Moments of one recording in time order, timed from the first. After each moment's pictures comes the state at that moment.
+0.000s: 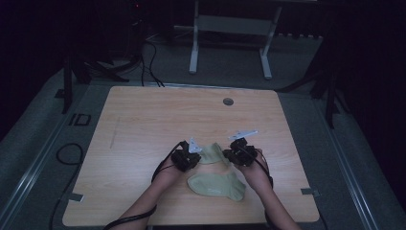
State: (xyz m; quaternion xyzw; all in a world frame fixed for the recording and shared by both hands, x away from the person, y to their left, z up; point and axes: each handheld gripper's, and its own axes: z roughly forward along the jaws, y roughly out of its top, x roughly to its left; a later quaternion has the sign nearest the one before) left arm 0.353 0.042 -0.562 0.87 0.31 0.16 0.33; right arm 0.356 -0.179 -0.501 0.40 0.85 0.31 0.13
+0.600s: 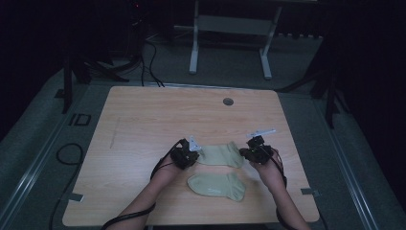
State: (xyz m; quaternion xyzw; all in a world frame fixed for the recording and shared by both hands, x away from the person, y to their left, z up) left arm 0.359 0.044 -0.560 0.88 0.31 0.18 0.31; right arm 0.372 -0.233 -0.516 0.46 0.83 0.30 0.13
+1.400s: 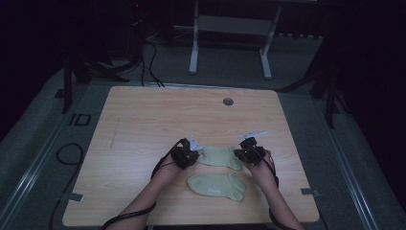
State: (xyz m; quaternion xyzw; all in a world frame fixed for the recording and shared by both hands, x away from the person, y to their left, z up) left arm 0.362 0.042 -0.559 0.88 0.30 0.18 0.31; right arm 0.379 -0.211 -0.533 0.45 0.83 0.29 0.13
